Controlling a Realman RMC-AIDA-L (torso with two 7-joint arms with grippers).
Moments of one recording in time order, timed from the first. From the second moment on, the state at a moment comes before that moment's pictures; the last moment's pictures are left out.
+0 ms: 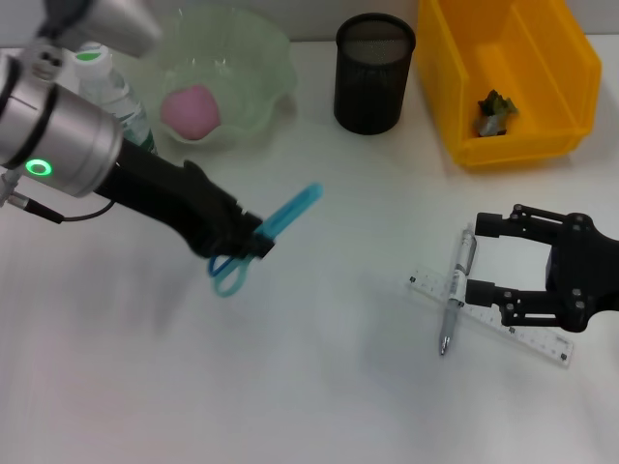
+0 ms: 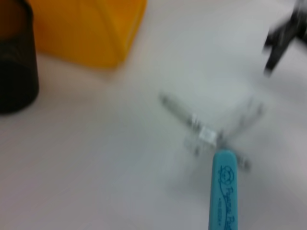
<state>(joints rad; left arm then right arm) -0.66 -2.07 1.11 1.20 2.28 1.72 -2.10 0.35 2.06 -0.68 -0.68 -1.90 -1.81 1.17</state>
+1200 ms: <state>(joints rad) -0.56 -2.08 0.88 0.24 1.33 1.71 -1.47 0.35 2.07 -0.55 -0.45 -1.90 -1.81 0.76</state>
